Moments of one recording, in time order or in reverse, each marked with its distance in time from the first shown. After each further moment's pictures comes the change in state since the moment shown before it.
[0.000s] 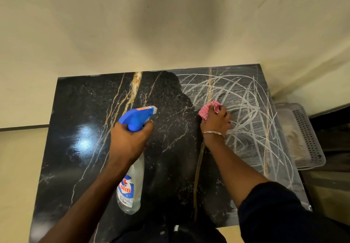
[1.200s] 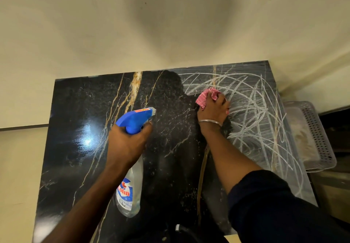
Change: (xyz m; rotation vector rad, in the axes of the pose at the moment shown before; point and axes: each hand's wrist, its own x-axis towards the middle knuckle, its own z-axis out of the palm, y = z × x) left_hand 0.021 0.006 0.003 0.068 -0.023 0.013; right_hand 0.044 -0.037 0.004 0.067 0.011 0.005
